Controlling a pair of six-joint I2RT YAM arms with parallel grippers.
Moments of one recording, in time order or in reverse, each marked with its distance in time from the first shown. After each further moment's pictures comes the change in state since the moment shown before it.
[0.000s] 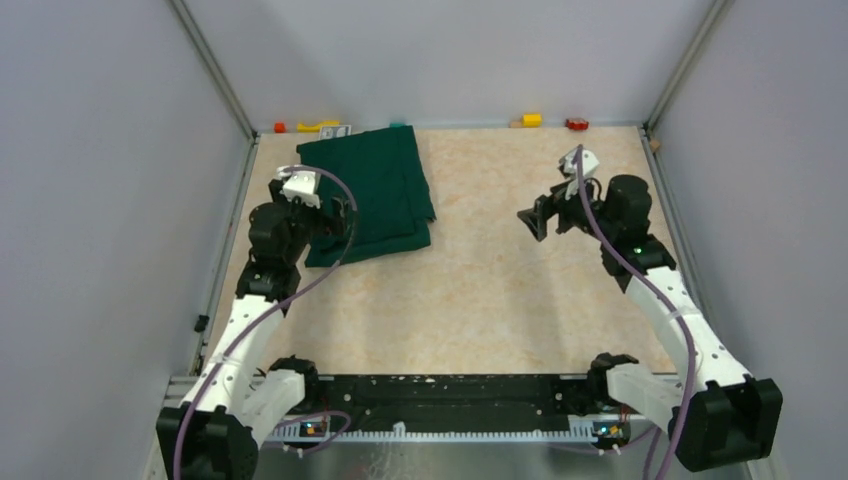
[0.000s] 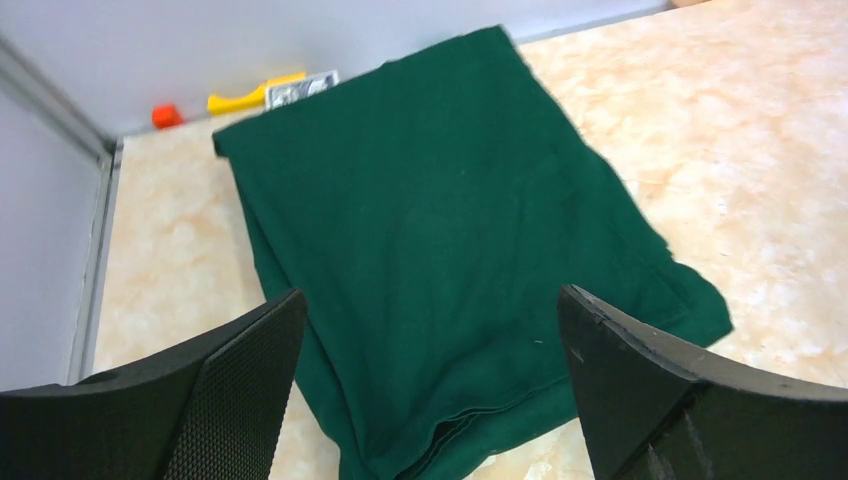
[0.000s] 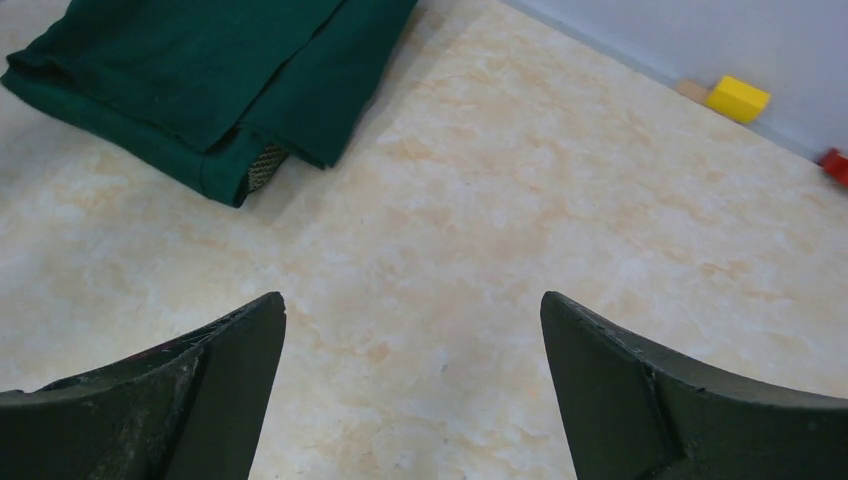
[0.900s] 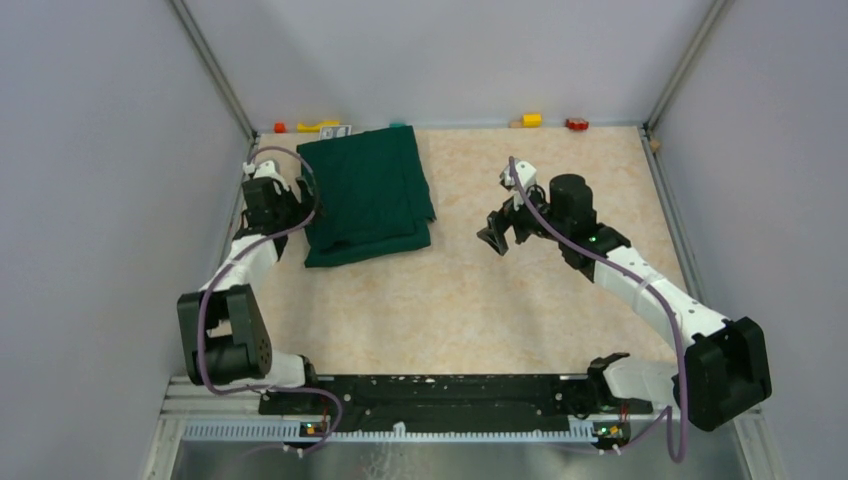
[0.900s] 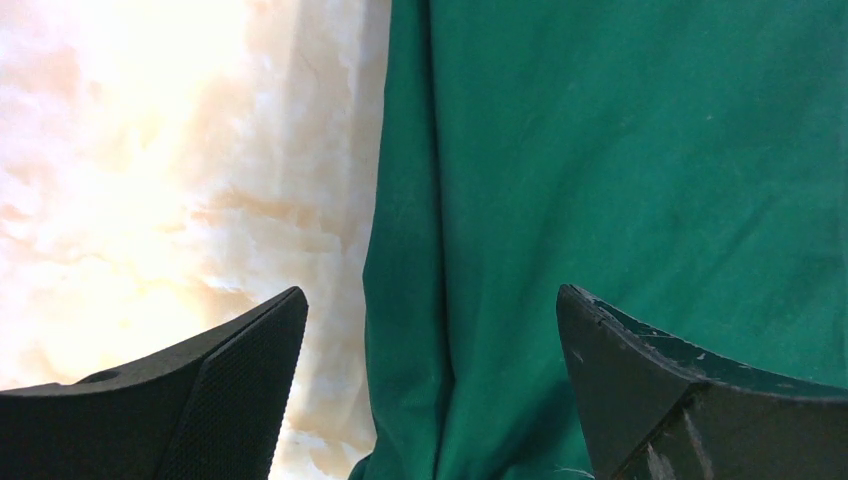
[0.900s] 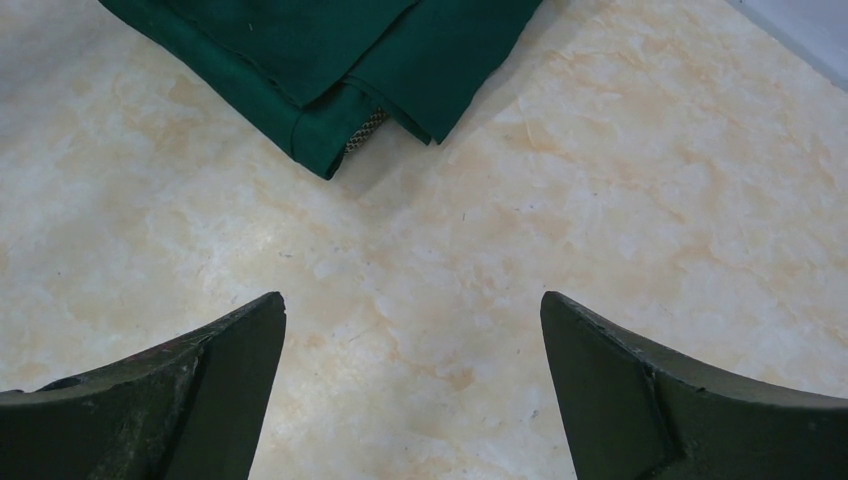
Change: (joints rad) left arm 0.259 0.499 0.156 -0.085 -0.049 -0.373; right arm 0.299 0.217 0.041 0.024 0.081 -0.047
